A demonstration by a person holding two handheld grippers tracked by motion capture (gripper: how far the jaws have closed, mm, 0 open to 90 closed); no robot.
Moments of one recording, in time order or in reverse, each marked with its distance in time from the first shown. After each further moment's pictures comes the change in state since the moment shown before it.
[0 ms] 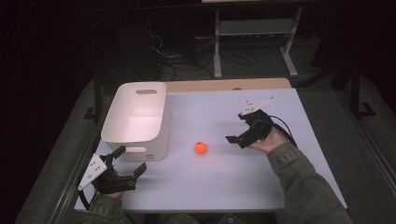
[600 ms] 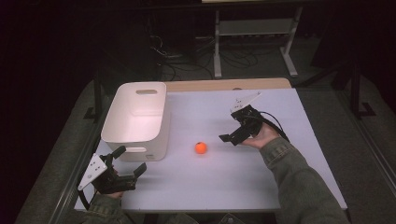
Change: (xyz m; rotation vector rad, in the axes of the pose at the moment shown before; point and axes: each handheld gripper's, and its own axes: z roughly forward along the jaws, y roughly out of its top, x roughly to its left) left arm 0.000 0.000 0.000 0.002 0.001 0.001; right arm -0.002 0.018 0.021 0.076 0.036 -0.015
